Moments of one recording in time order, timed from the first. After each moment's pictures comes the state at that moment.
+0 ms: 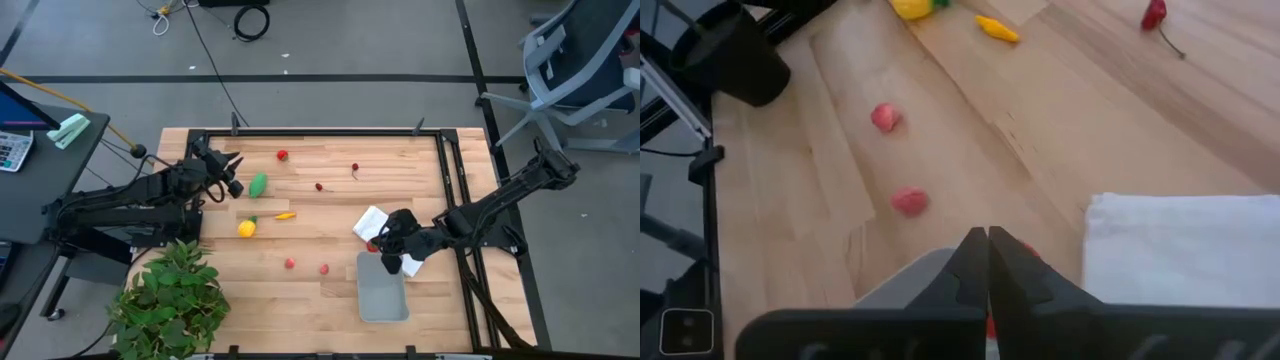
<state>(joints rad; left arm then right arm) 0.24 0.59 0.50 -0.28 -0.61 0.02 0.48 1.17 0.71 -0.32 0.47 0.95</state>
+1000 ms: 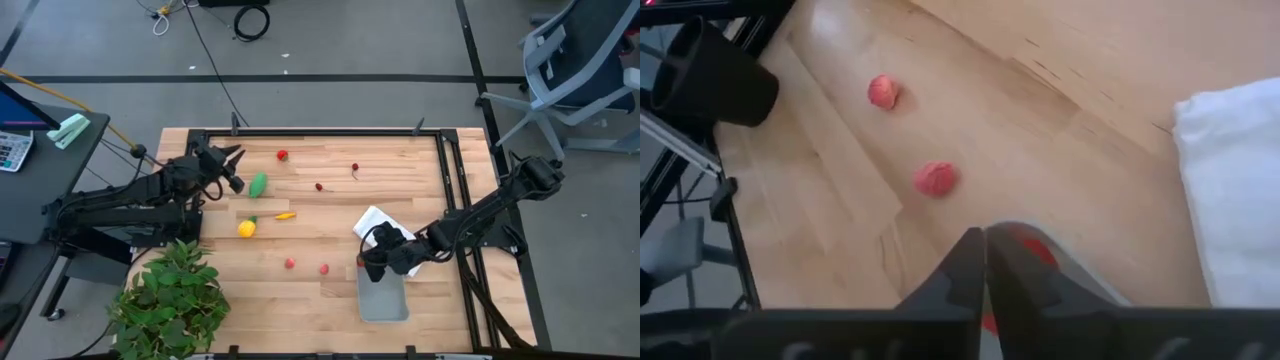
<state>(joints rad) 0.24 0.59 0.50 -0.10 -0.61 0.13 0.49 1.40 0.71 -0.12 0.42 1.25</state>
